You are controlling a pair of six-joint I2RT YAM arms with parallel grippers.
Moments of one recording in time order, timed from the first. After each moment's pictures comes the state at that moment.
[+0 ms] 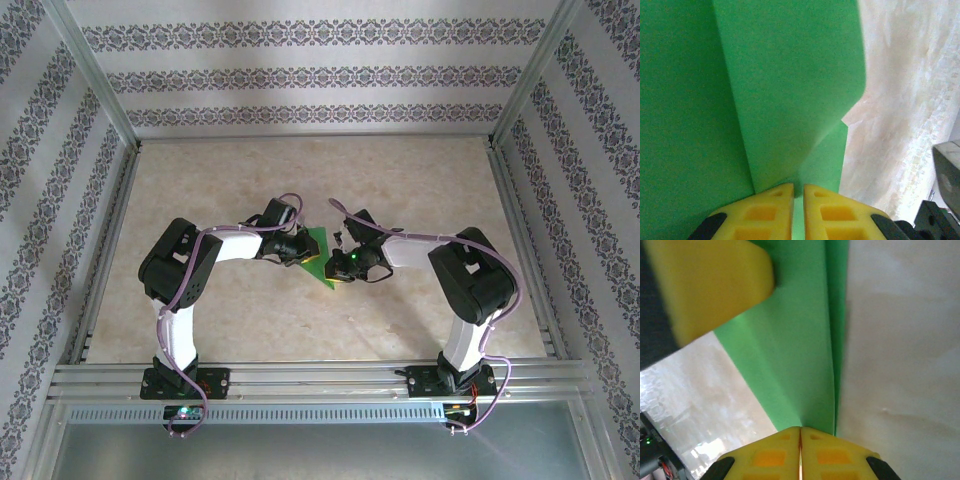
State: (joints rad) left arm -0.48 1.95 1.05 -0.04 0.53 -0.86; right arm 0.55 1.81 0.92 -0.25 -0.56 0.64
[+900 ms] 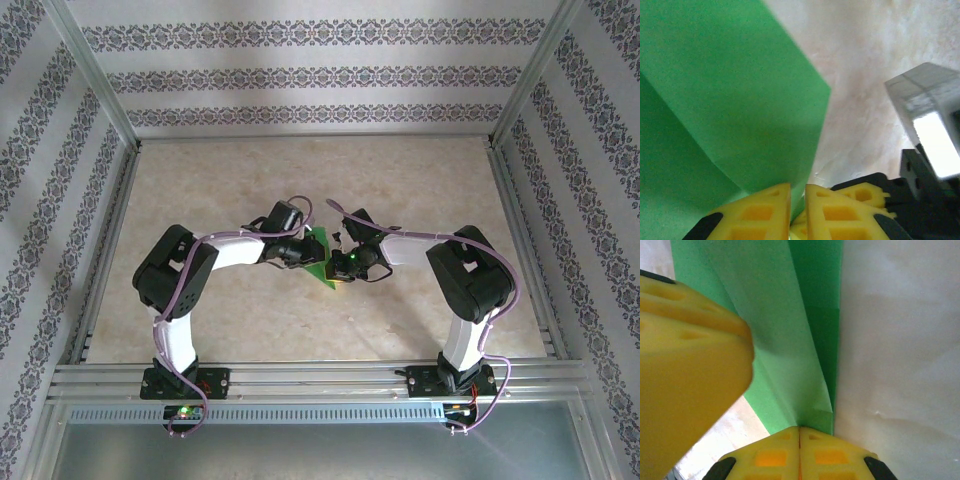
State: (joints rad) left arm -0.54 1.89 1.03 -0.07 0.52 -0.73; right arm 0.55 1.82 0.94 -0.30 -0.54 0.59
